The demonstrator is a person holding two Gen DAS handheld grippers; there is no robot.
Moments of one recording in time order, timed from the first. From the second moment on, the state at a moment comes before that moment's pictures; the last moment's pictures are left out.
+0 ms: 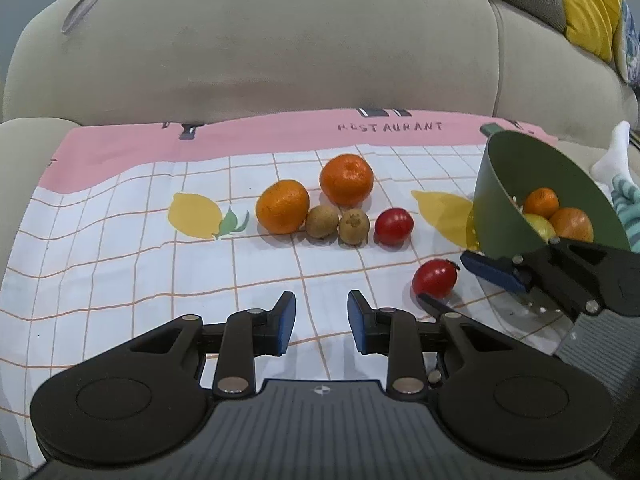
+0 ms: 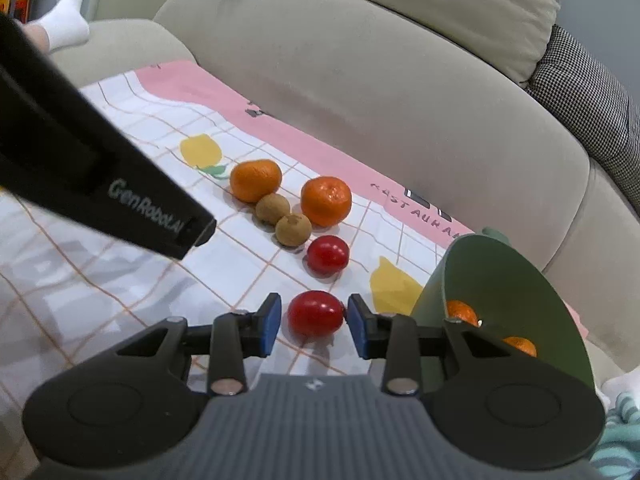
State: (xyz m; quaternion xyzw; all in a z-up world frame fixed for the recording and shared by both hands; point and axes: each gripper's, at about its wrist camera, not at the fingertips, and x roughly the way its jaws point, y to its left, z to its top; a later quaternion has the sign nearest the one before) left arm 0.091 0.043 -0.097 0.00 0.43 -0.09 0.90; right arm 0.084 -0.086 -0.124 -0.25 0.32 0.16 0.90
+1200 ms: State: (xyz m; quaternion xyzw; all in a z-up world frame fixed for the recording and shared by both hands) left arm 0.150 0.042 -0.128 0.10 0.40 -0.07 0.91; right arm 0.114 -0.081 -0.140 -0.25 0.32 0.19 0.90
